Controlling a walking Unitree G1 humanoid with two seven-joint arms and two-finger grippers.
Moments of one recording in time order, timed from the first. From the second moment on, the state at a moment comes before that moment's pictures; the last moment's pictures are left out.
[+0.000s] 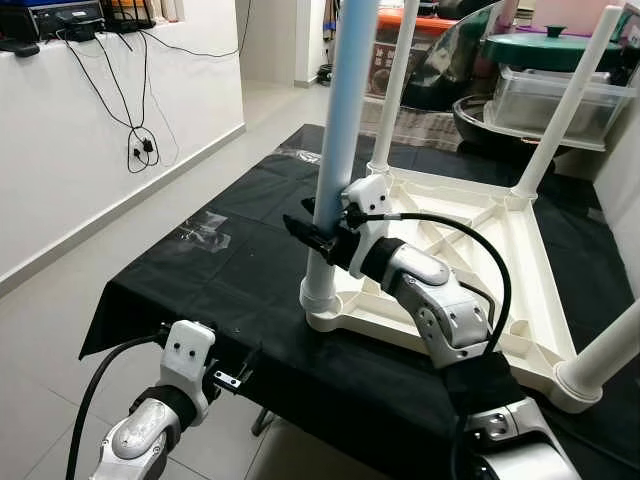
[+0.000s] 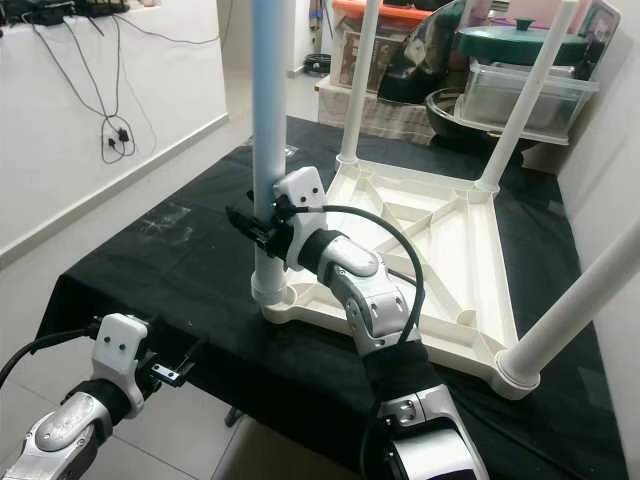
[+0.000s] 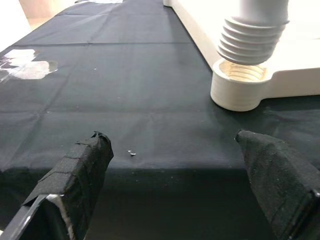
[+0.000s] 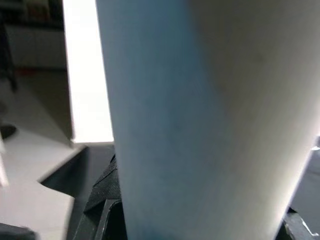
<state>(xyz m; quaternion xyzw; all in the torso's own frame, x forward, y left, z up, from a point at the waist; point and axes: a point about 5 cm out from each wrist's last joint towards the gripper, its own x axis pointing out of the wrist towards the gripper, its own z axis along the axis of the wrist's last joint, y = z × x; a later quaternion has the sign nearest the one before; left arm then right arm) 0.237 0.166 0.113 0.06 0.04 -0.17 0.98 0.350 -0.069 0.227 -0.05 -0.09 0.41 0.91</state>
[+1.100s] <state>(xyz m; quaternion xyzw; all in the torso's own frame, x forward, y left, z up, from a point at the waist) 0.234 0.166 0.117 0.06 0.03 -0.16 0.98 0.357 -0.072 0.207 -0.24 -0.12 0.54 0.80</state>
